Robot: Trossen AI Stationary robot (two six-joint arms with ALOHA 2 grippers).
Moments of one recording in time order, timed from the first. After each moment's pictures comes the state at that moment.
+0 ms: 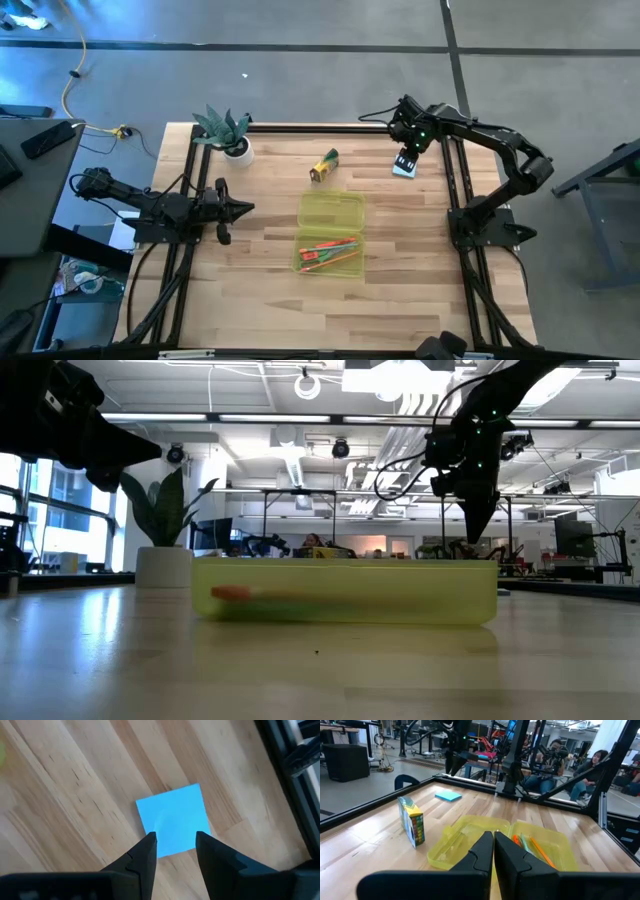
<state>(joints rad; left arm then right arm) -0.22 0.16 0.01 0.07 -0.54 -0.19 -0.83 1.52 1.10 -0.95 -0.01 -0.32</state>
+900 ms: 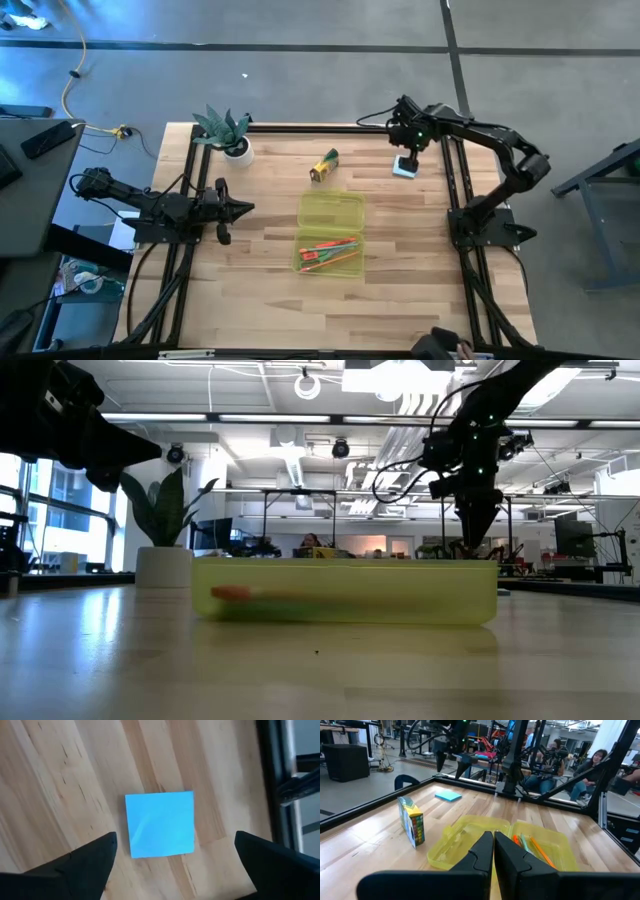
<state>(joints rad) -0.22 0.16 0.01 0.07 -0.54 -0.19 -0.84 1.55 1.10 -0.92 0.02 -0.56</state>
